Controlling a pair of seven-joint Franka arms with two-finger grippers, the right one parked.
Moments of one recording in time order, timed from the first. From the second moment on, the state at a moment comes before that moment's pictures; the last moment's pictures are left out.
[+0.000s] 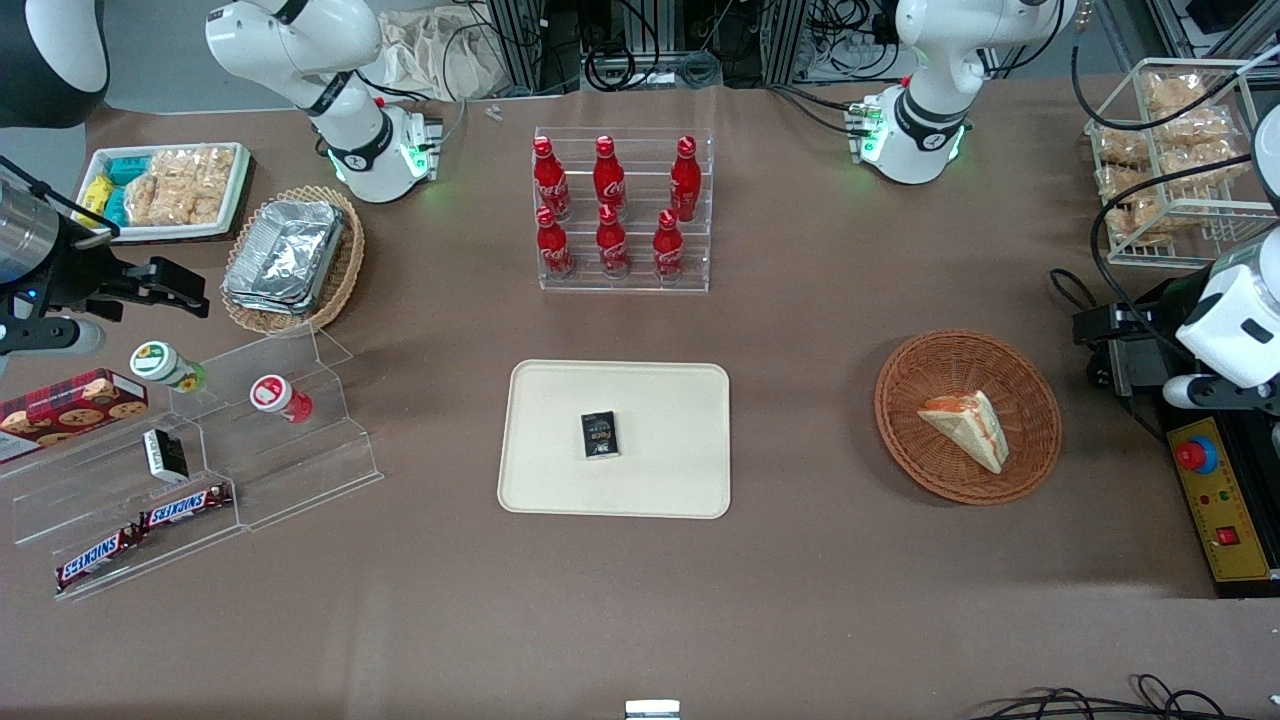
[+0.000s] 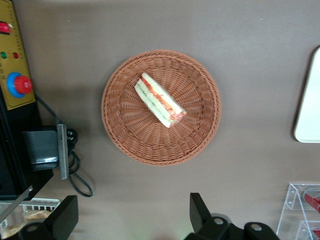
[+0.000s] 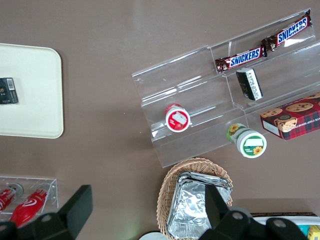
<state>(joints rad) 0.04 0.19 -0.05 -1.48 0.02 1.53 0.01</state>
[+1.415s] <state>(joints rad) 0.06 0.22 -0.06 -1.96 0.02 2.13 -0.90</state>
